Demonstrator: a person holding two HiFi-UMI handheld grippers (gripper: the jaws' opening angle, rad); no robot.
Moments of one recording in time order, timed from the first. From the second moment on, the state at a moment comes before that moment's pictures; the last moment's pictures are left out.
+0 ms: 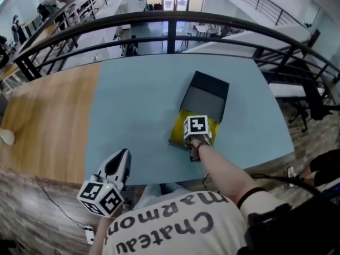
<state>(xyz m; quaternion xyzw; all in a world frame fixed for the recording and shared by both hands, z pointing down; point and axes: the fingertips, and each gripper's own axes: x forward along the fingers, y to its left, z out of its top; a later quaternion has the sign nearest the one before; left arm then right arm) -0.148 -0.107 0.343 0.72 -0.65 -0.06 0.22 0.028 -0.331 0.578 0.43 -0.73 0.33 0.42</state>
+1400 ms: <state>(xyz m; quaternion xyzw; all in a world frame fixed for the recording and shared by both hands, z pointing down) -0.052 0.118 0.364 0.54 -0.80 -0.05 0.24 0.026 -0.338 0.530 0.36 -0.79 0.42 0.25</state>
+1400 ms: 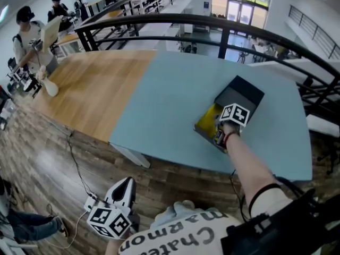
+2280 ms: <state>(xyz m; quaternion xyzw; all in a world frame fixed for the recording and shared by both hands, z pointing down) -0.048 0.107 0.328 0.70 -0.69 -0.05 0.20 0.076 -0.147 0.379 0.32 -0.90 0.28 0.07</state>
